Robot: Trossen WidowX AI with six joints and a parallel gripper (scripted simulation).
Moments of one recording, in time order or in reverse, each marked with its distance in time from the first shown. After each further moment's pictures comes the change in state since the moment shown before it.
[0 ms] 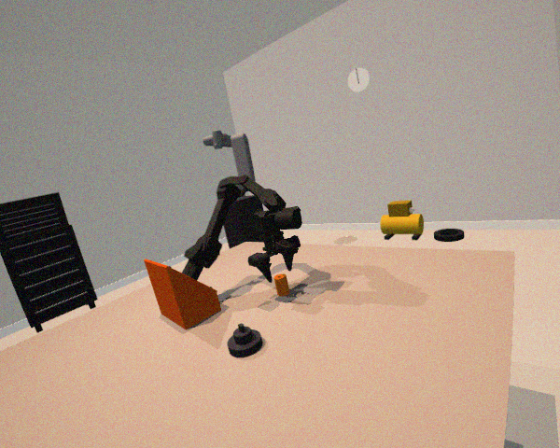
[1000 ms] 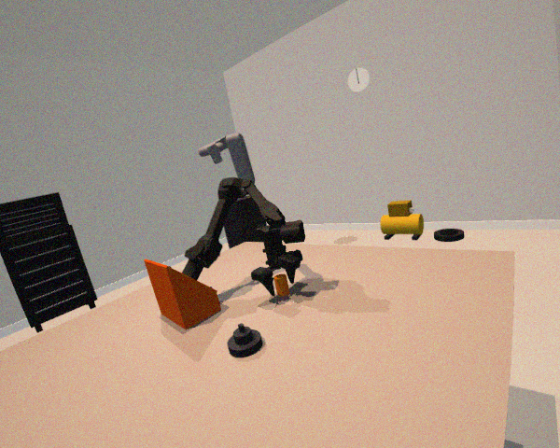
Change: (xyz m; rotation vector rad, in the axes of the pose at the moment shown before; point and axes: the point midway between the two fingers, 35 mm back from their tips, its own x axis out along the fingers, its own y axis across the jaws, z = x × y) arm 0.047 0.000 -0.002 0.000 -0.001 0.006
